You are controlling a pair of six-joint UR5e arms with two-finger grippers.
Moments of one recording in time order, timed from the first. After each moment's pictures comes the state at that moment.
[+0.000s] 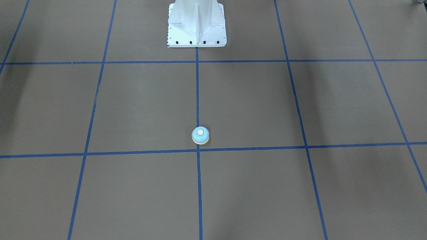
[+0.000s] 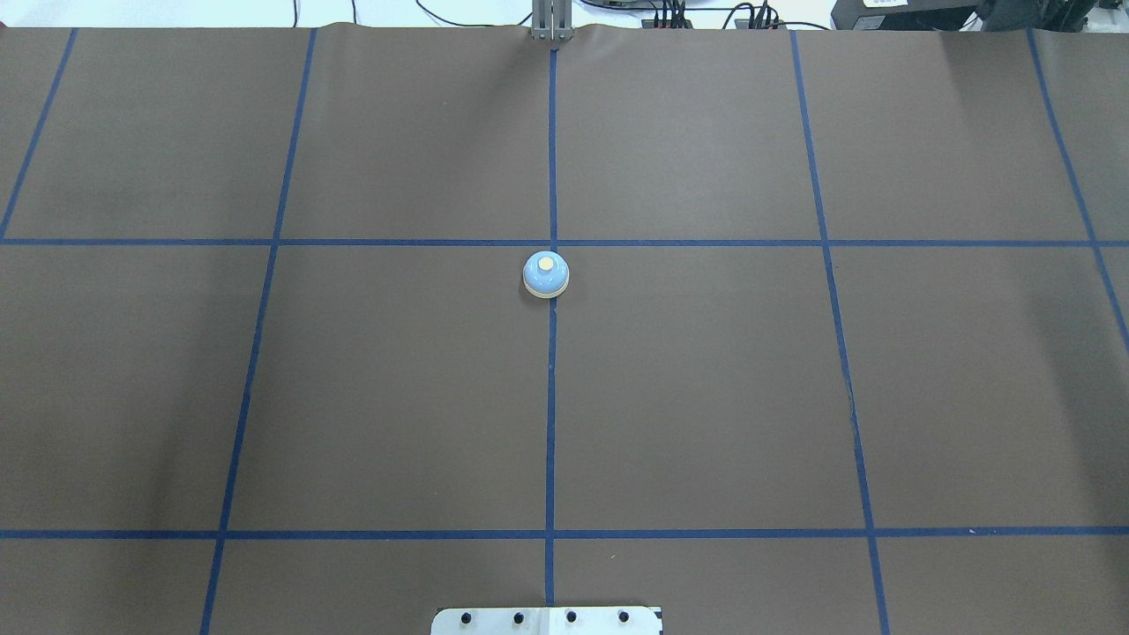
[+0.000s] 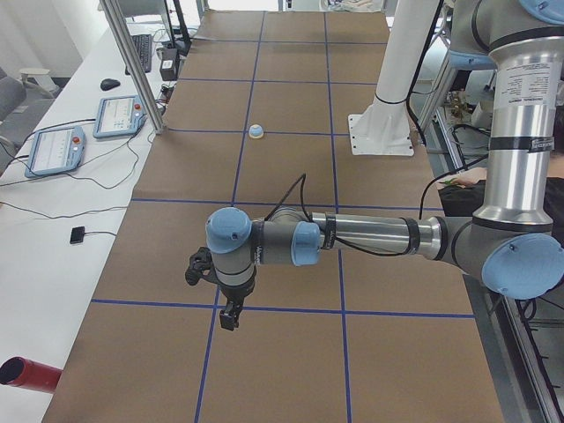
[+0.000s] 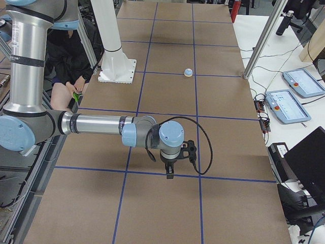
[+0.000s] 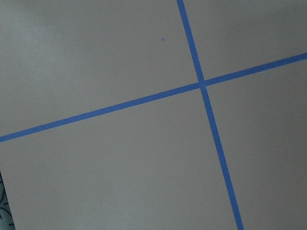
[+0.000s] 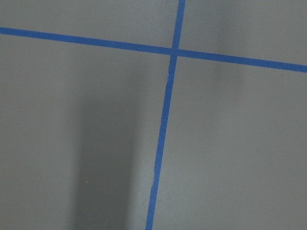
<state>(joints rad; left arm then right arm) -1.62 -1.55 -1.63 -1.52 -2.26 0.29 1.60 -1.73 1.73 -1.61 2.40 -0.16</state>
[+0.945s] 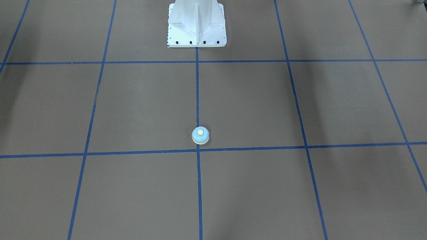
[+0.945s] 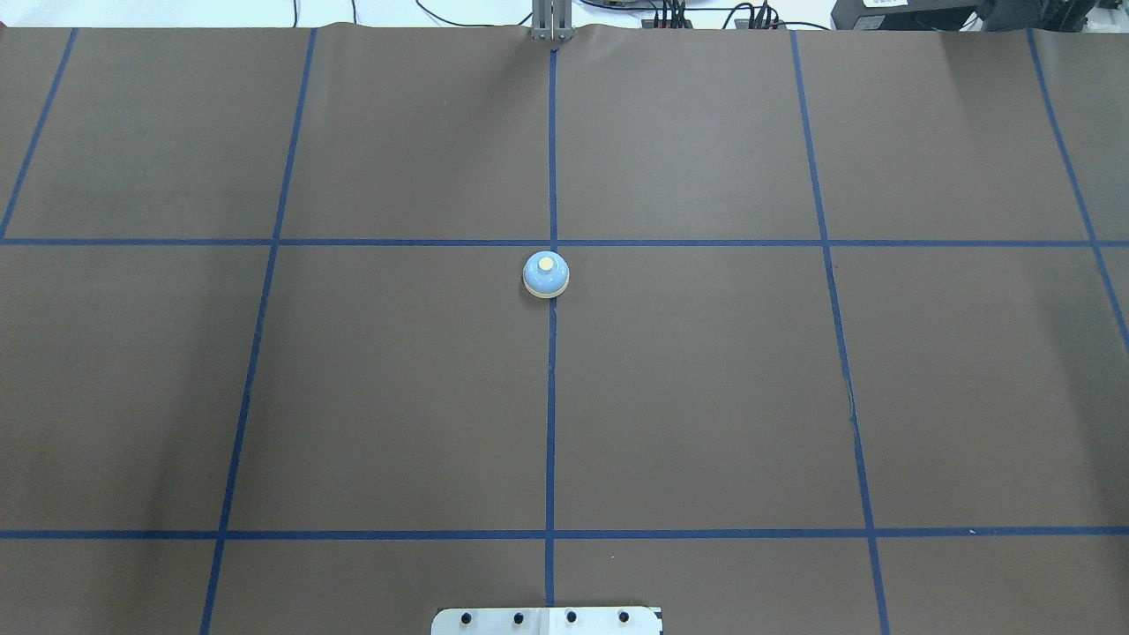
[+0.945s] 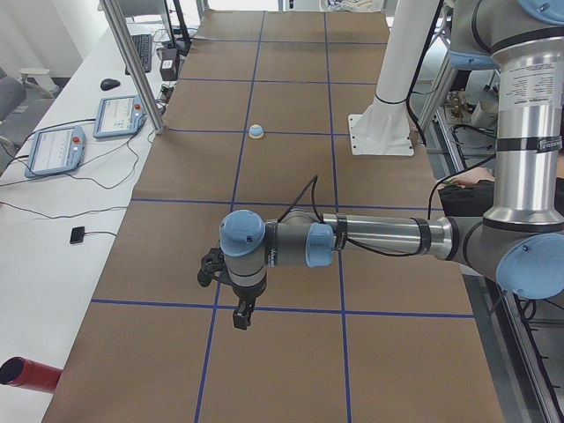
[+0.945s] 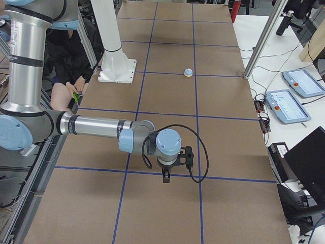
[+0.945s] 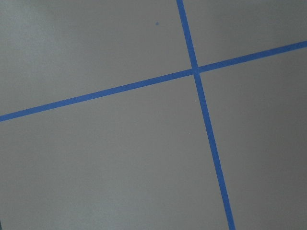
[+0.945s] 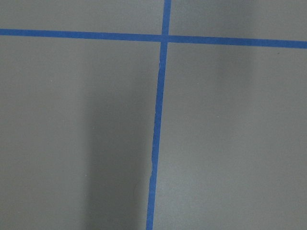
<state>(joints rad) -1.62 -1.50 -1.68 -1.52 -2.29 0.27 1.61 -1.73 1.69 -1.60 2.43 -0.15</state>
